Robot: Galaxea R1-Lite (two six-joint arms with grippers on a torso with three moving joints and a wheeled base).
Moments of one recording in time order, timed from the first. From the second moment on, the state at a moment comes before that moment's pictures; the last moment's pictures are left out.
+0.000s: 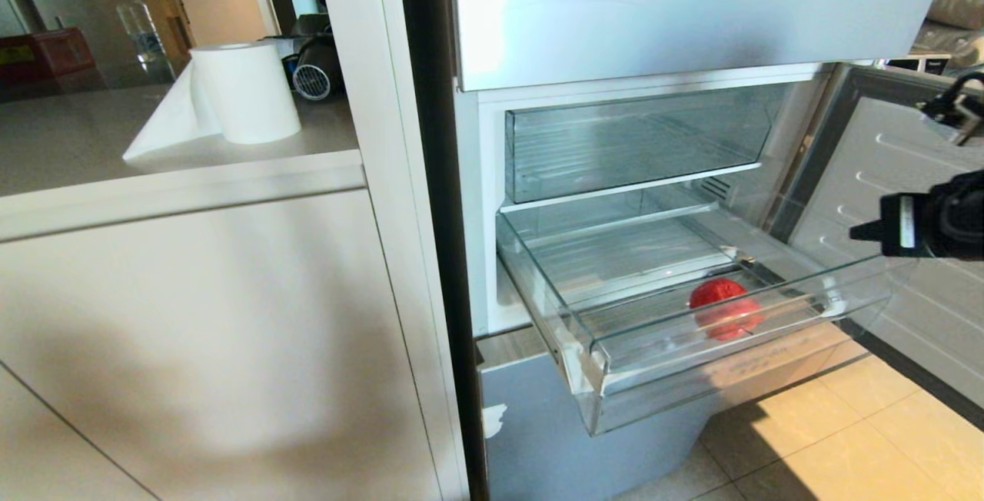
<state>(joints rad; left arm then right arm) 0.00 0.00 0.00 -0.01 0.00 0.00 0.01 1.51 -1.27 0.32 0.02 0.05</state>
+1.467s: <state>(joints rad) 0.00 0.00 0.00 -0.01 0.00 0.00 0.14 2.09 -1.78 0.75 0.05 0.03</state>
